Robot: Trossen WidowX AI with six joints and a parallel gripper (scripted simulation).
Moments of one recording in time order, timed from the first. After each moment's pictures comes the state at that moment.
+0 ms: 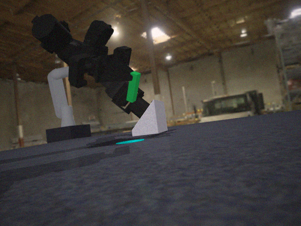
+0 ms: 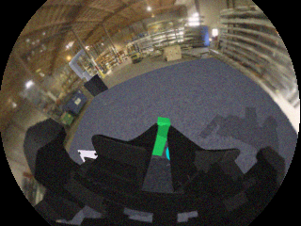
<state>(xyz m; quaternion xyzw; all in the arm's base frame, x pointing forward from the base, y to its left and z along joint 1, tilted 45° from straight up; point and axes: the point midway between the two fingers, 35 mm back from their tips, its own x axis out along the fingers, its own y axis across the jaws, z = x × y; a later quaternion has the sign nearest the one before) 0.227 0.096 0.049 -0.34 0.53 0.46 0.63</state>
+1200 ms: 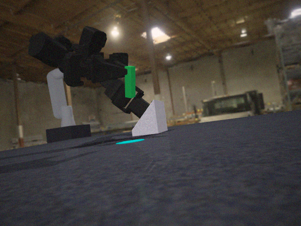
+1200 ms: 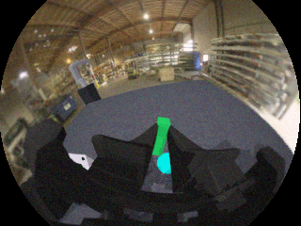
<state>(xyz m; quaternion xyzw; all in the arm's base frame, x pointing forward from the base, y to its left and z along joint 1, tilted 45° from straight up) 0.230 0.094 0.059 -0.33 0.41 0.50 0.69</state>
